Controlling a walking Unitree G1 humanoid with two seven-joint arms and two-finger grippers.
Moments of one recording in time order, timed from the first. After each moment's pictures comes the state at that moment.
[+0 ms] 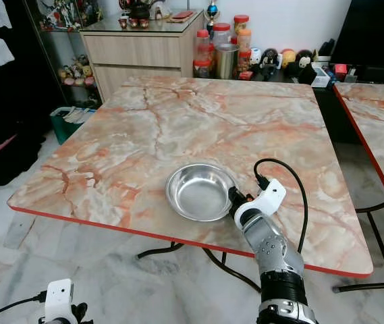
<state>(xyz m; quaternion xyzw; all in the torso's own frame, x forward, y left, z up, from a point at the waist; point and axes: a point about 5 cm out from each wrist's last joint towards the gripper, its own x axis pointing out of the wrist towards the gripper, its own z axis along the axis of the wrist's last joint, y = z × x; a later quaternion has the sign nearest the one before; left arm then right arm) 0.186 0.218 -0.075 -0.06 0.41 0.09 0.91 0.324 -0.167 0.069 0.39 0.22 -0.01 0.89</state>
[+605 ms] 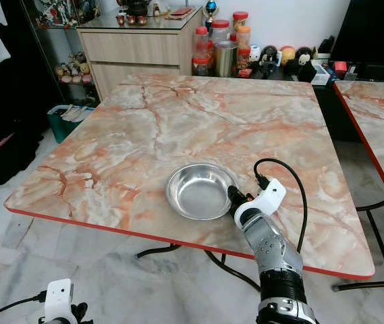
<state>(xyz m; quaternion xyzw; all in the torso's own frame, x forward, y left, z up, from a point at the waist) 0.186 0.218 -0.075 -0.06 0.41 0.08 0.91 0.326 -0.167 0.070 0.39 0.22 0.00 0.90</state>
